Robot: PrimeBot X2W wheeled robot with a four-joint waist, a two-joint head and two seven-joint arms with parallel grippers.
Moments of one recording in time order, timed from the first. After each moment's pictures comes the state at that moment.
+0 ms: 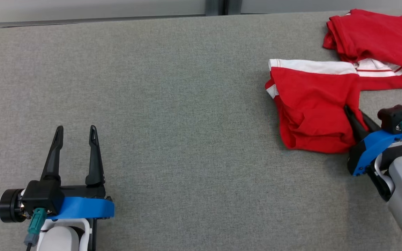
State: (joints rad) left arm -0.13 0.09 -0.02 0.12 -0.09 -0.05 -0.26; right arm -0.69 -0.40 0.43 0.93 0.42 0.13 -0.26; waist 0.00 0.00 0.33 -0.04
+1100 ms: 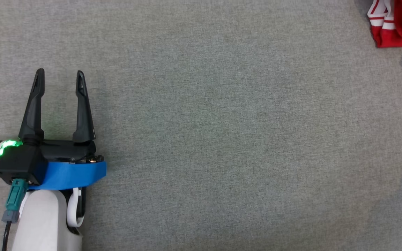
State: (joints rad) left arm -0.29 0.13 -0.03 0.02 -0.07 -0.06 -0.26; right arm -1.16 -0.73 0.45 0.96 0.48 0.13 -0.12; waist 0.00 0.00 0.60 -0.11
